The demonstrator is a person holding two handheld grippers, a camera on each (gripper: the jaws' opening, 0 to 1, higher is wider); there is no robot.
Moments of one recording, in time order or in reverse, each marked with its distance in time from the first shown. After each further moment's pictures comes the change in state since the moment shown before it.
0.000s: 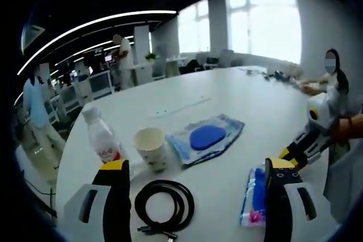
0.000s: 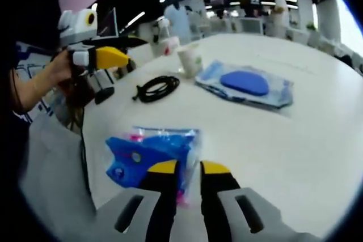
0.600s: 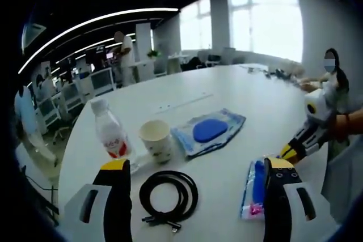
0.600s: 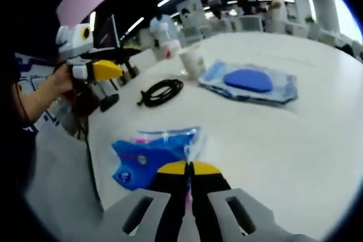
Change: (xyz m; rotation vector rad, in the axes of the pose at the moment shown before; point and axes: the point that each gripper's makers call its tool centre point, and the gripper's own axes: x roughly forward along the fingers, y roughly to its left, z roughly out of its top) left arm -0.013 0.006 -0.010 -0.004 0.020 0.009; right arm -0.001 0.010 0.005 0.072 -0.031 0.063
